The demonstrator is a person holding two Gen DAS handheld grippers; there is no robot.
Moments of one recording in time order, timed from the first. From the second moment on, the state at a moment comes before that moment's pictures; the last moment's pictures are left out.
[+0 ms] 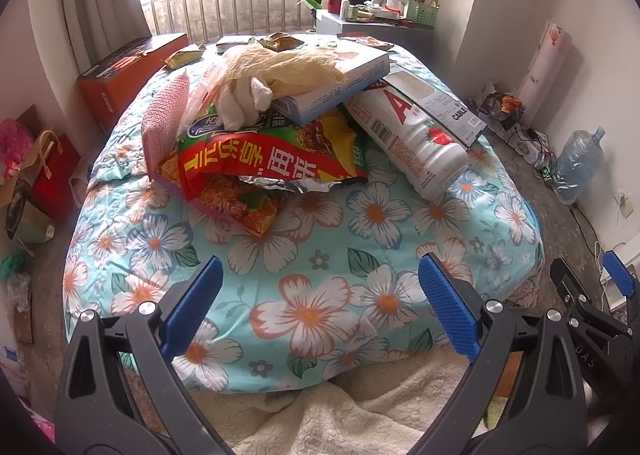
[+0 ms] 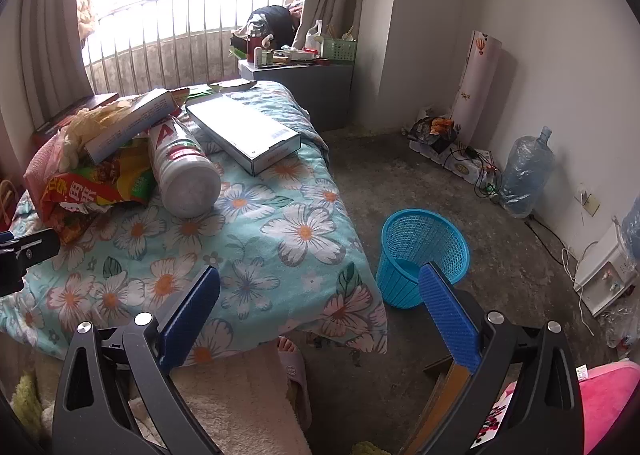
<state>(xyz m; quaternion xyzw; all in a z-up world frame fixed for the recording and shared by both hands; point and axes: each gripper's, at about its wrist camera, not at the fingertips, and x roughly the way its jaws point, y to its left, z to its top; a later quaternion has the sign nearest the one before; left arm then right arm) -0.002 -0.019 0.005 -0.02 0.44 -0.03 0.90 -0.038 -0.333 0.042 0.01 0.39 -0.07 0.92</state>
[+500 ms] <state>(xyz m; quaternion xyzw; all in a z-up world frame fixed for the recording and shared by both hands) -0.005 -0.029 0.024 -0.02 0.41 -0.05 0.91 -0.041 -0.339 0.058 0.01 0.37 -0.08 0.92</state>
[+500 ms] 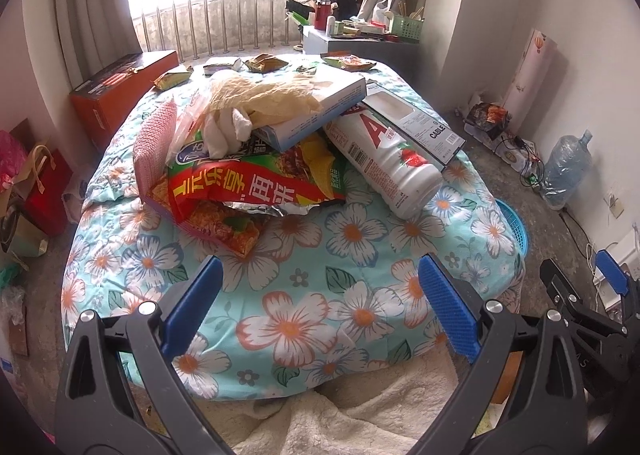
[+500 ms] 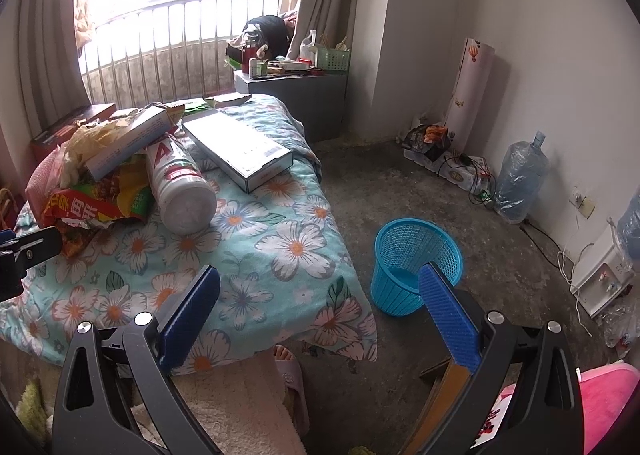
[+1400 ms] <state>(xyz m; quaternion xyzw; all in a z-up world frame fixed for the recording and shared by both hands) -0.005 -0.044 0.026 -0.02 0.42 -0.06 0.91 -0.042 -0.351 0.062 0.01 0.38 -0.09 0.92</state>
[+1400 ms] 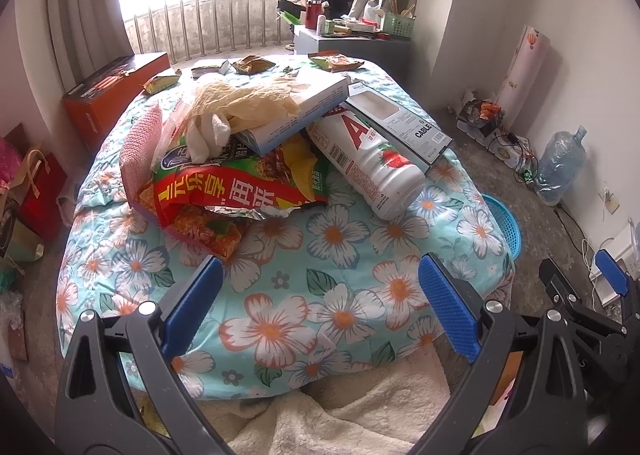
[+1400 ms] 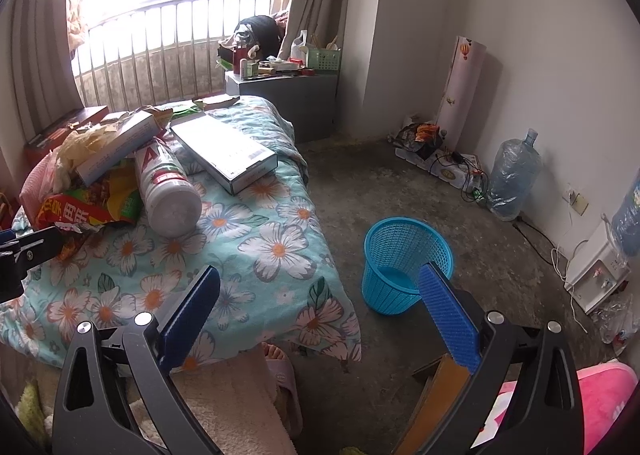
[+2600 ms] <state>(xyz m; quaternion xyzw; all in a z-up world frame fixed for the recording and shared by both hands) -0.004 -0.032 0.027 -0.03 0.42 -0.04 0.91 -0.043 -0.355 0.062 0.01 0.38 -0.10 0.92</state>
